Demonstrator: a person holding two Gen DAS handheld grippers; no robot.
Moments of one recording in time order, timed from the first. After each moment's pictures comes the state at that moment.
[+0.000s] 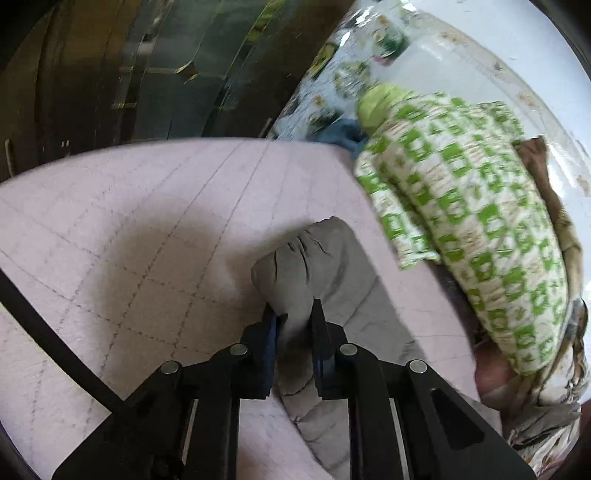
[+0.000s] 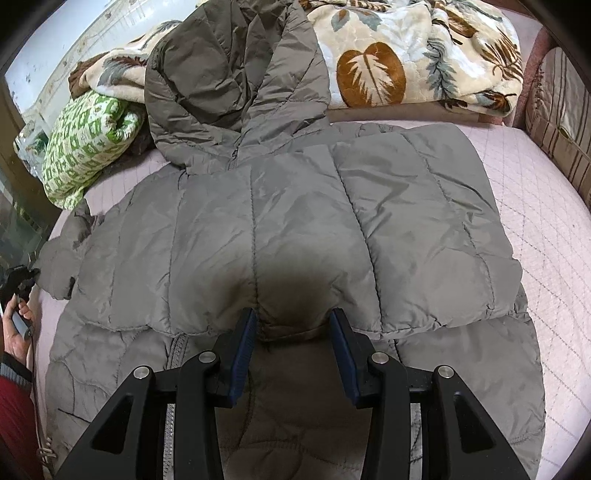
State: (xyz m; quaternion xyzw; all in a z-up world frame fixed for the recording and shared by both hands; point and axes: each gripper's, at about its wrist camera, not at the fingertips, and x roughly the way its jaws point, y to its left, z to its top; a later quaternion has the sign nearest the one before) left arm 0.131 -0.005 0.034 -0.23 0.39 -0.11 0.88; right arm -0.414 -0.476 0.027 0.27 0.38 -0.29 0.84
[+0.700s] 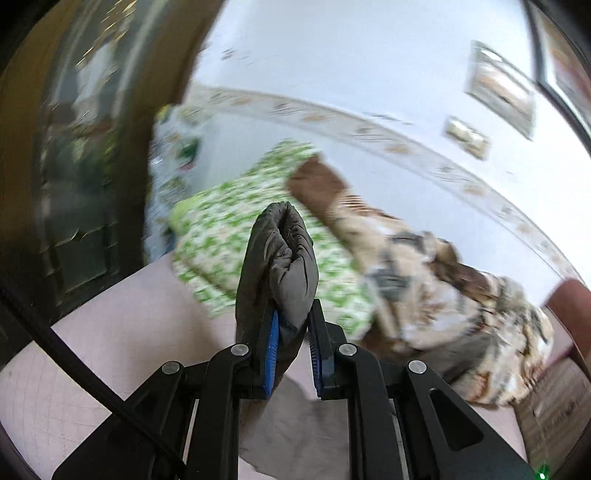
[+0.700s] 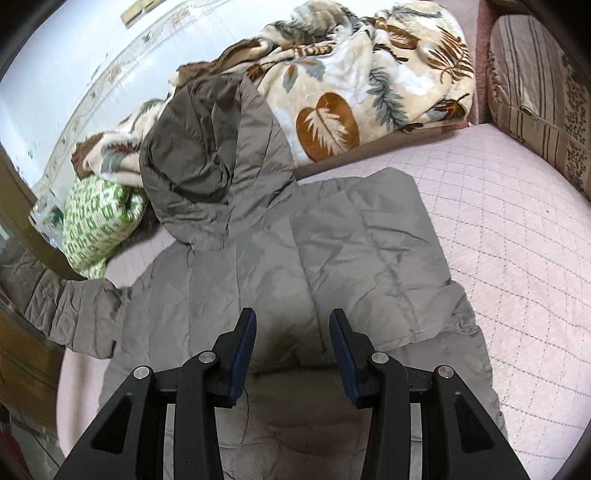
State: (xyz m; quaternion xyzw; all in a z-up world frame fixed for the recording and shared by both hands) left arm -0.069 -0.131 0.303 -0.09 0.24 -0.28 0.92; right arm -0.480 -0.502 0.071 0.34 0.27 -0.30 0.85
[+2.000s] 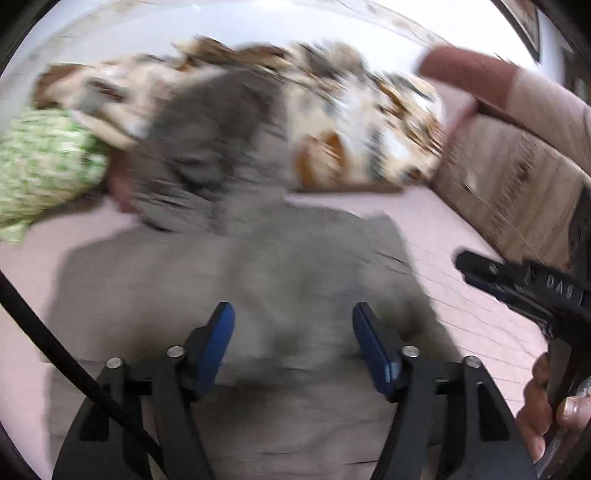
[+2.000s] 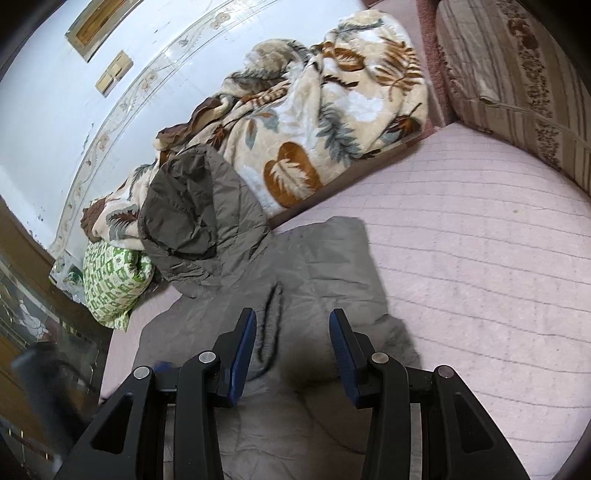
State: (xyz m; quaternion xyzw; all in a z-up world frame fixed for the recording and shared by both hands) left arm -0.319 -0.375 0.115 0.16 0.34 -0.48 0.80; right arm -0.549 -0.541 0.089 0.40 0.19 -0.29 0.85
